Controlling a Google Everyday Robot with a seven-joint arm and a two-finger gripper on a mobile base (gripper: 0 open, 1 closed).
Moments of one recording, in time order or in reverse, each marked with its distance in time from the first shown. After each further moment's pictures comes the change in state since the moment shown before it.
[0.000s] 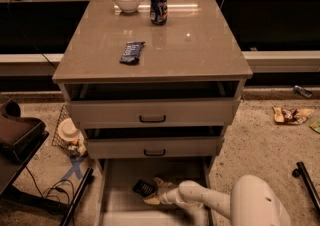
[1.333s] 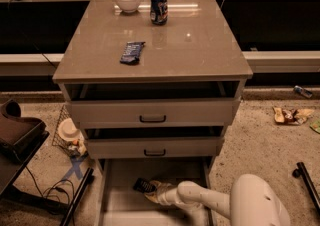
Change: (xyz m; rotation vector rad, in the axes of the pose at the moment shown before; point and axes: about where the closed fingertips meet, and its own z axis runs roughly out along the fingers) arm -0.002 0.001 -0.001 -0.001 0.007 0.000
